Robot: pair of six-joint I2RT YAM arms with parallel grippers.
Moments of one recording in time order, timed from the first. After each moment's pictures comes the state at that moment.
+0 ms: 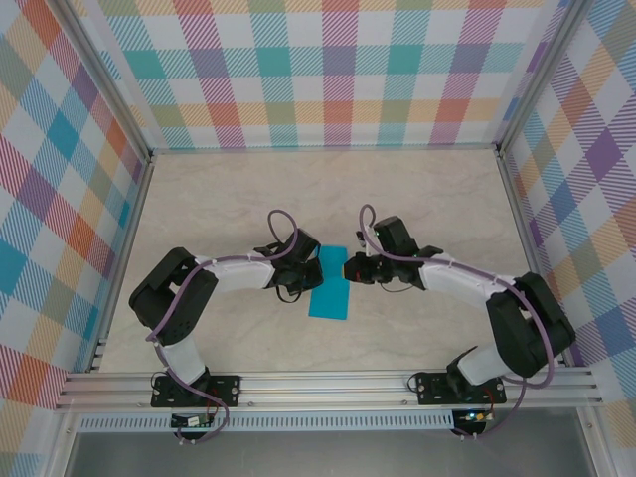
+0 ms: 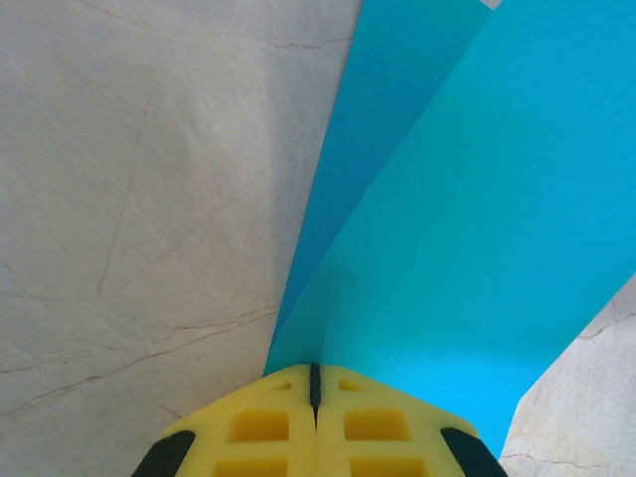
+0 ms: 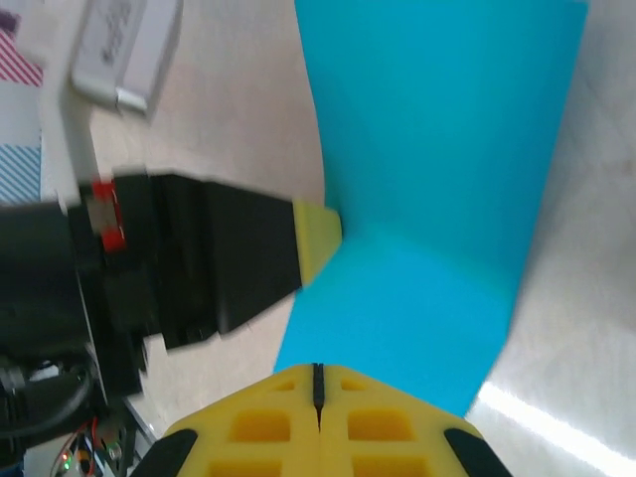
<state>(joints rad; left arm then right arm) -0.73 1.75 0.92 -0.22 0.12 -0.98 0.57 1.48 0.79 -0.19 -0.51 0.60</state>
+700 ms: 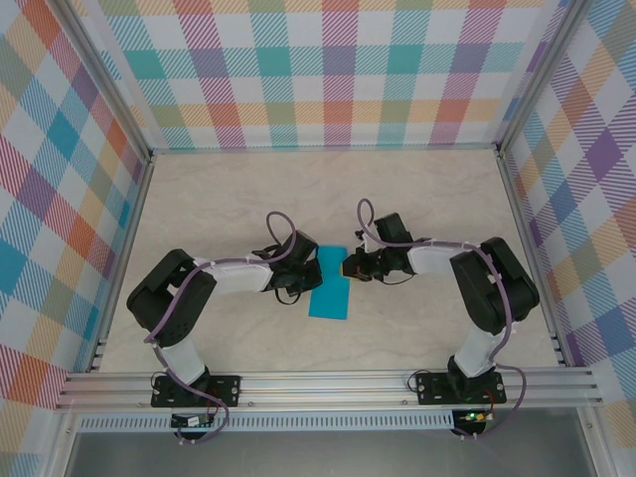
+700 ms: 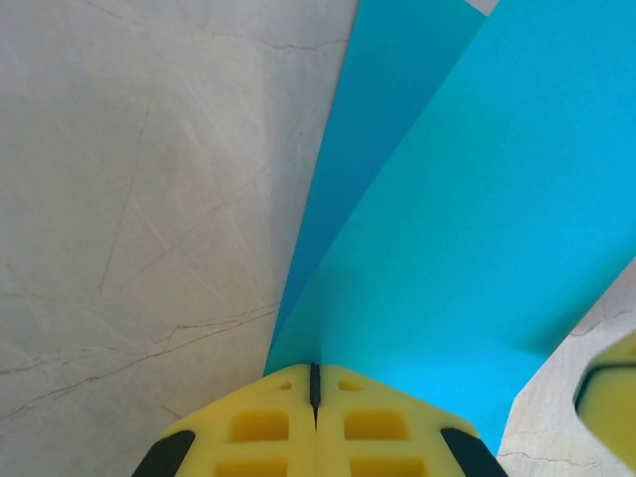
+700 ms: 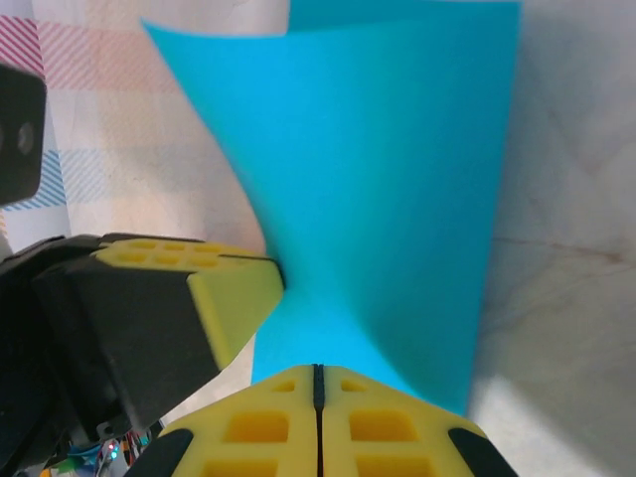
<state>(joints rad) -0.73 1.74 0.88 -0.17 0.12 -0.99 0.46 1.75 0.83 -0.08 -0.71 0.61</state>
